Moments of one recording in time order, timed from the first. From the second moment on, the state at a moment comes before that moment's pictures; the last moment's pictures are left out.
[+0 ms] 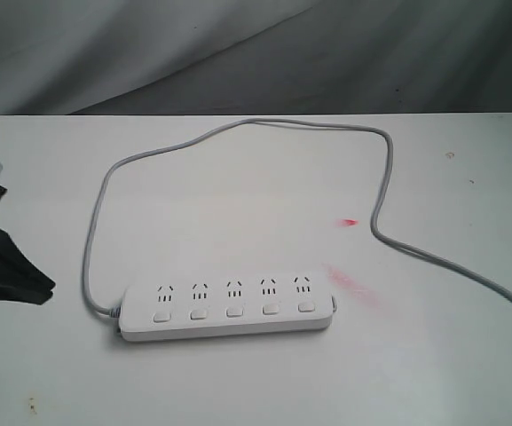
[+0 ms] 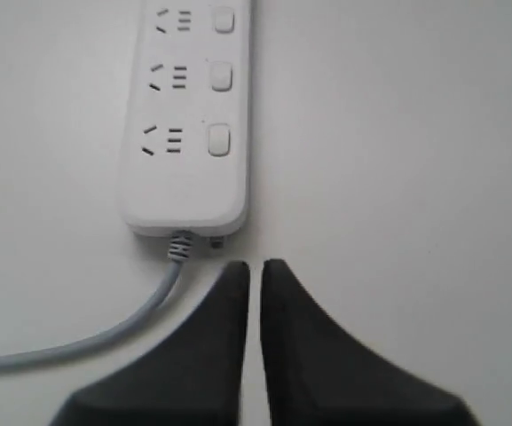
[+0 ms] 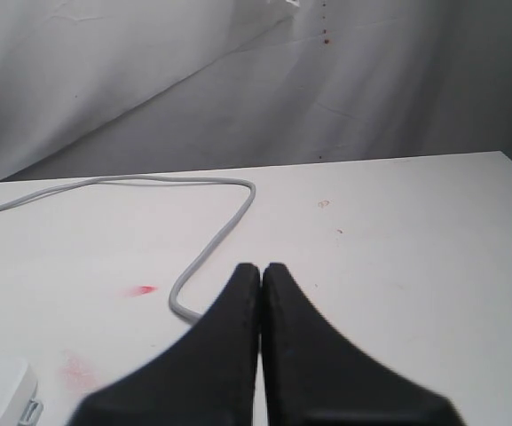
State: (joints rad) left arm 0.31 1.55 -0.83 -0.78 1.16 2.09; right arm 0.02 0.14 0.00 0.20 0.10 -0.12
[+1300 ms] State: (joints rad) left arm 0.02 1.87 -0.91 -0.89 0.85 2.09; right arm 0.02 0.14 0.00 0.20 0.10 -0.12
